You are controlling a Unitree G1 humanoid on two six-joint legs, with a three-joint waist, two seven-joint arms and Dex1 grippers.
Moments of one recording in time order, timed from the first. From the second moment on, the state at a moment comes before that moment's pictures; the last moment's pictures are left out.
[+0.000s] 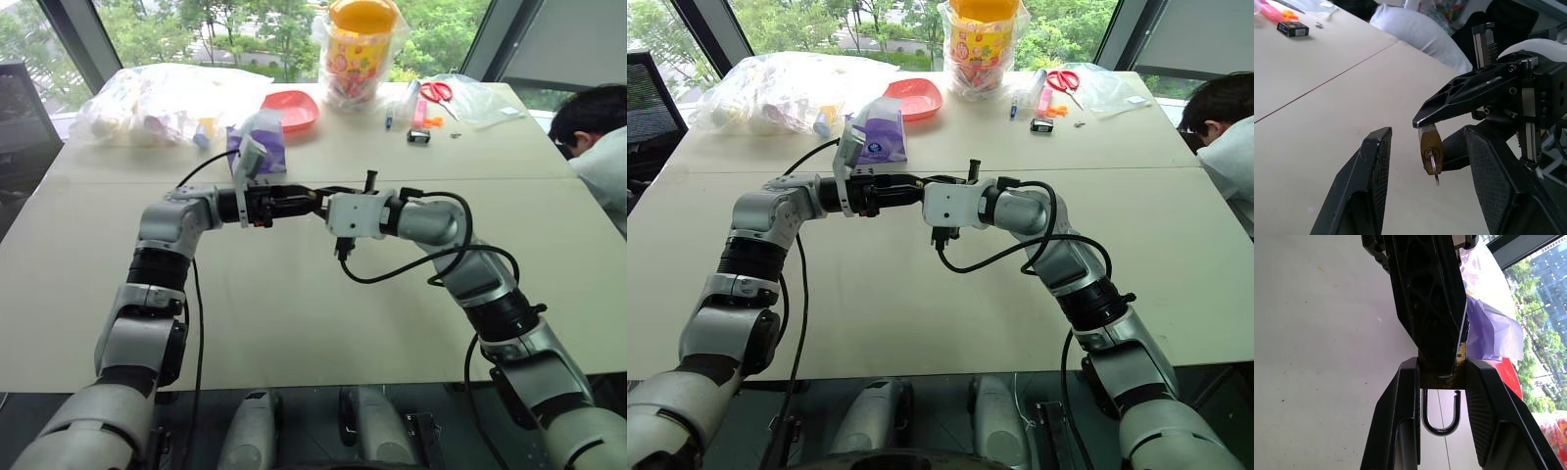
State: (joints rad) left arm -0.90 0.38 -0.02 0.51 -0.42 0.60 -1.22; right arm -0.71 -0.48 0.34 -0.03 -0.29 0.04 0.78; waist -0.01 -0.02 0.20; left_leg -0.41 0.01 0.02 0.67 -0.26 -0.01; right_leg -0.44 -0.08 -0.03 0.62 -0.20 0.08
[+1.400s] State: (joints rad) left arm -0.87 0.40 -0.02 0.43 -0.45 0.64 -1.31; right arm -0.51 -0.38 0.07 -0.44 0.18 0.81 0.69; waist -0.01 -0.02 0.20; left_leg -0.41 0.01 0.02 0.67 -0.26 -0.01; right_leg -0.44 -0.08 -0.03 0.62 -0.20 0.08
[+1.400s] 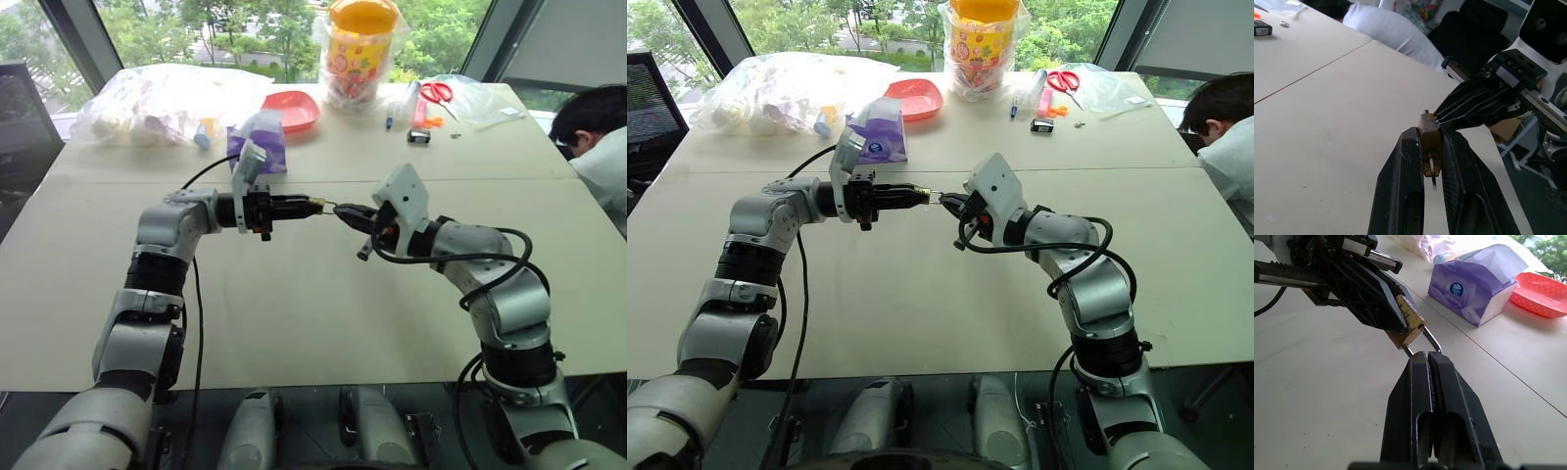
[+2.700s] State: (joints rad) left arm -0.85 0.28 -0.06 0.58 -0.43 0.66 -1.19; right arm -0.38 -0.79 0.13 -0.45 0.15 0.69 0.78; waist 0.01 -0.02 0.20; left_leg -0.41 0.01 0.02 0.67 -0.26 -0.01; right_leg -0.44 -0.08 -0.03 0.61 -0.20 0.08
